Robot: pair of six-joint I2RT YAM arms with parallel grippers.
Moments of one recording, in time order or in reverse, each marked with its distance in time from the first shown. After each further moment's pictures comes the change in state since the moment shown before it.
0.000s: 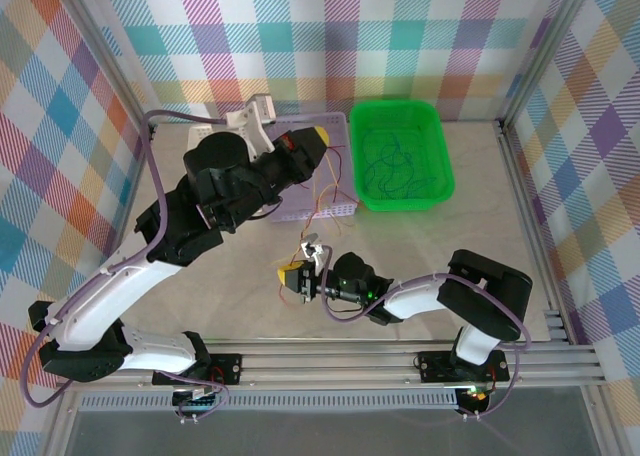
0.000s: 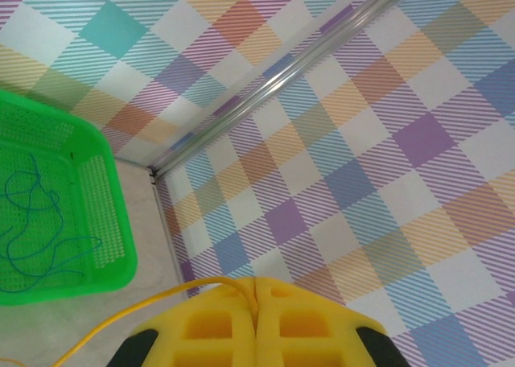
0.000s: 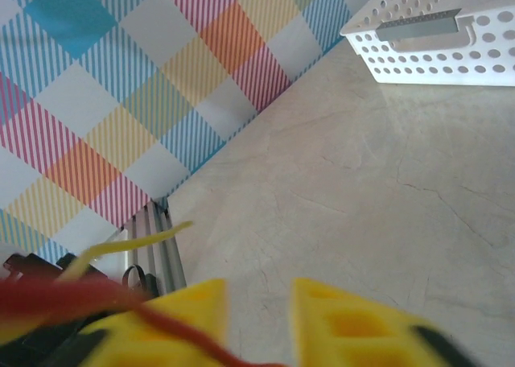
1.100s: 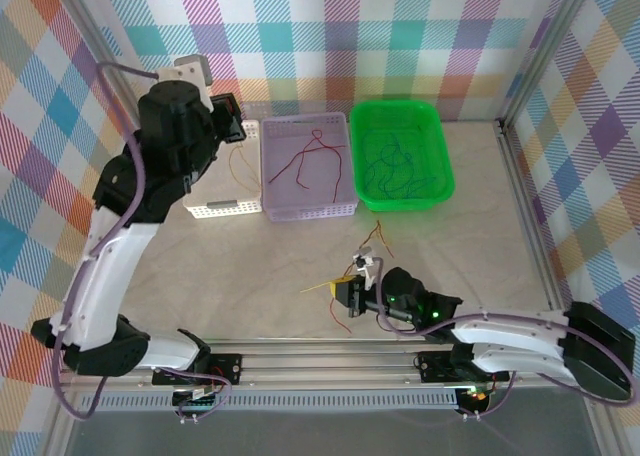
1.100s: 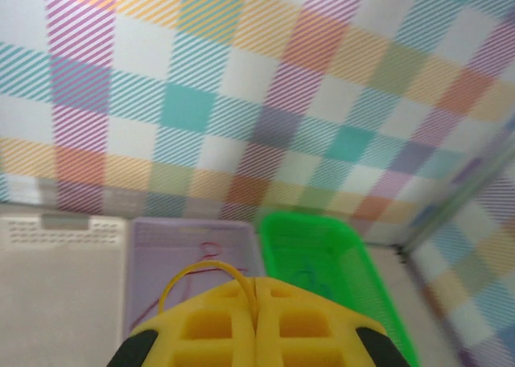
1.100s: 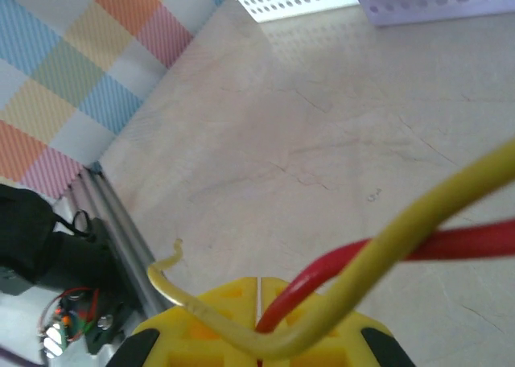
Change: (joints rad) left arm 0.471 0.095 0.237 -0.366 -0.092 0.481; right arm 0.000 -0.705 -0.263 -0.622 0.135 0.065
